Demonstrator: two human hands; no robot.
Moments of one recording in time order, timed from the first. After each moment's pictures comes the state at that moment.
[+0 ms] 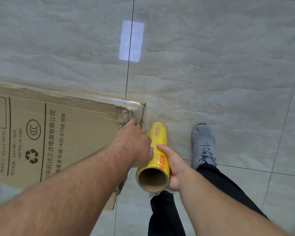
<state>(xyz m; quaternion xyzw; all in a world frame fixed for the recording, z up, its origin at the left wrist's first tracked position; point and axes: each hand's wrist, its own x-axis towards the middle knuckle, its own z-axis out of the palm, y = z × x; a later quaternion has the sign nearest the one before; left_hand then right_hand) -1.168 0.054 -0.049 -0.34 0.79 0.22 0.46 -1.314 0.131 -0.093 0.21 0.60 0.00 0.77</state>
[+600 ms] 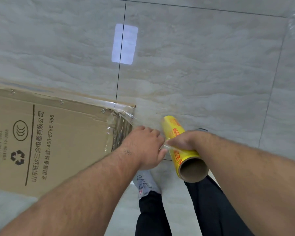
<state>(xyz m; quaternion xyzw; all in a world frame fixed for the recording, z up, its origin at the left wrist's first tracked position) -1.213 0.059 -0.048 -0.41 0.80 0.32 0.29 -1.384 0.012 -0.074 -0.38 0.60 0.42 0.57</state>
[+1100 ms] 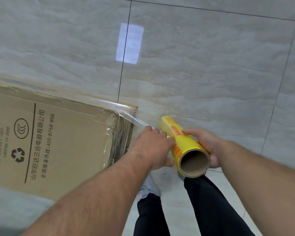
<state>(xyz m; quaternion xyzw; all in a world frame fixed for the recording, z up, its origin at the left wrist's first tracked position) -1.242 0.054 -0.054 -0.42 0.79 0.32 0.30 -1.433 0.022 -0.071 0.05 0.63 0.15 0.76</state>
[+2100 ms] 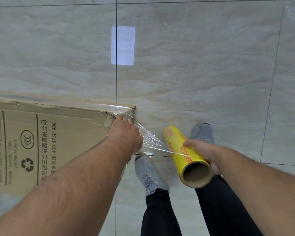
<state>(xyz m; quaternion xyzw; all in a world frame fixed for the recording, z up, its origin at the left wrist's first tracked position) -1.189 0.033 -0.069 -0.41 0.71 0.17 0.55 -1.449 0.086 -0.098 0.00 0.70 0.22 0.68</state>
